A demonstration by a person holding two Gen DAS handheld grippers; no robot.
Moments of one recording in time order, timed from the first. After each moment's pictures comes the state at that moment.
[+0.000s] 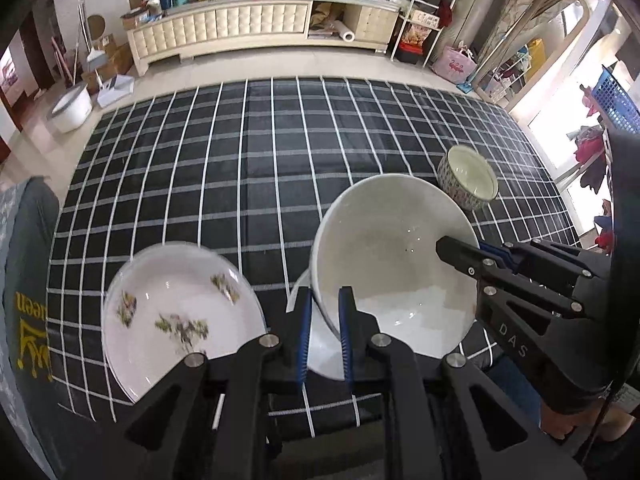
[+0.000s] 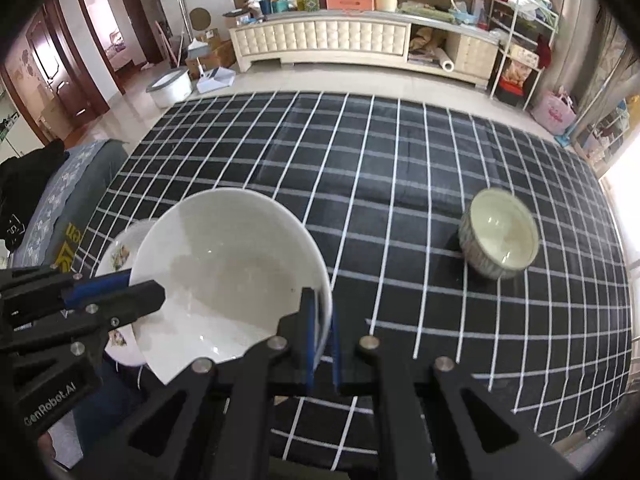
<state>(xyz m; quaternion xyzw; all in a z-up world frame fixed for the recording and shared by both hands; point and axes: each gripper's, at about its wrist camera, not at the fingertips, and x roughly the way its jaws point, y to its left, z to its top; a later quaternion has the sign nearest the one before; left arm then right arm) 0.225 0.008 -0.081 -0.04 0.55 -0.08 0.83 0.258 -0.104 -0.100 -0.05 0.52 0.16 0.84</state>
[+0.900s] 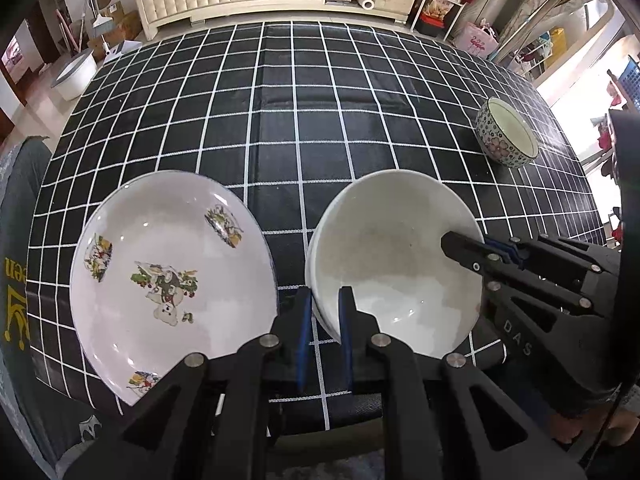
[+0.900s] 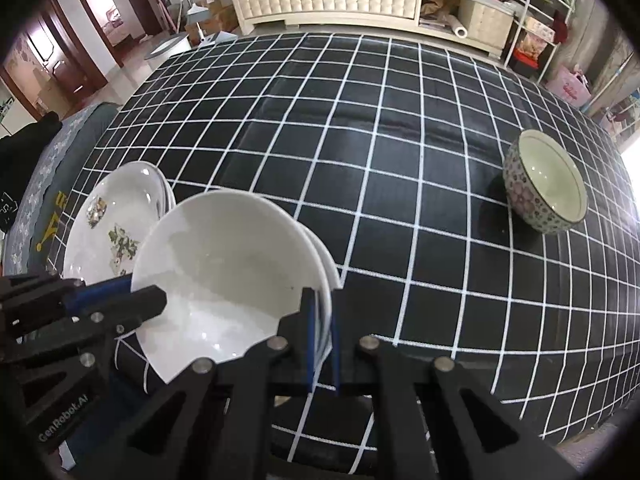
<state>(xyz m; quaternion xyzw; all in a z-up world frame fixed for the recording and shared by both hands) 0.206 0.015 -0.143 -0.05 0.60 -0.06 0.80 0.251 -0.084 -0.159 -0.06 0.57 0.16 0.80</state>
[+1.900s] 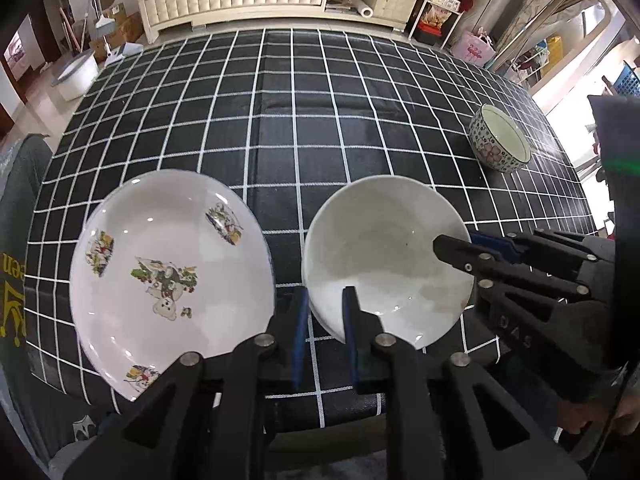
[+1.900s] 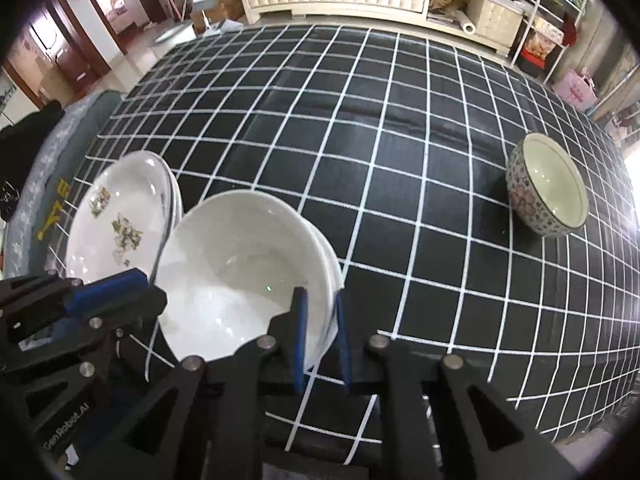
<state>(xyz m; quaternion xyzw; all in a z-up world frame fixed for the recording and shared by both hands) 0.196 0.018 -0.133 -0.06 0.58 -0.06 0.81 0.252 -0.085 -0.152 -0.07 0.58 0.17 0.79</state>
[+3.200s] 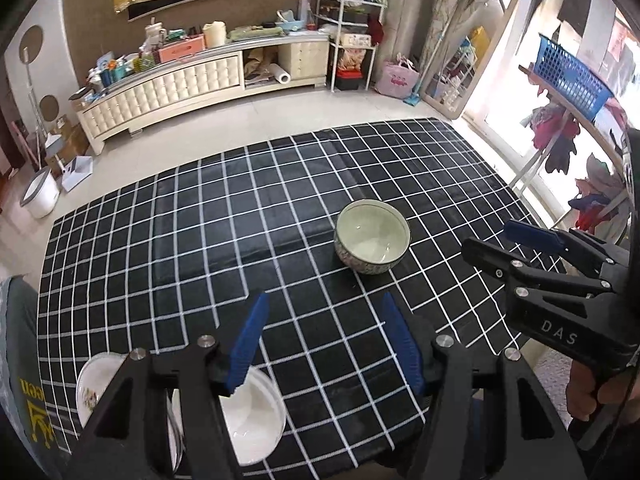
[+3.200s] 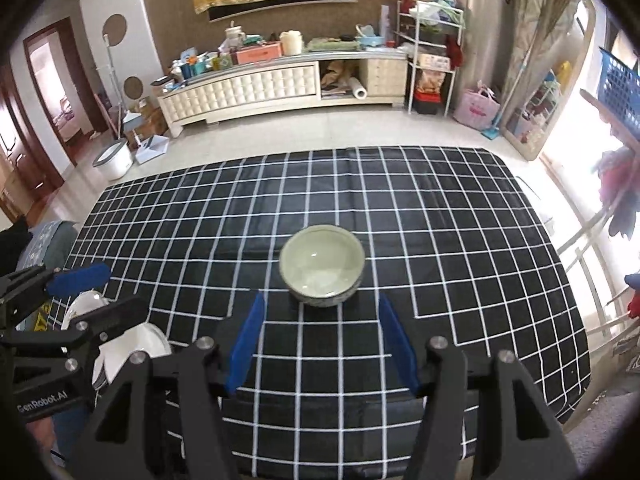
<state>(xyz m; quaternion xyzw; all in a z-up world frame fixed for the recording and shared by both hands) 0.279 -0.143 -0.035 0.03 0.48 -0.15 0.86 0.278 -0.274 -0.047 0.01 0.46 0.05 0.89</state>
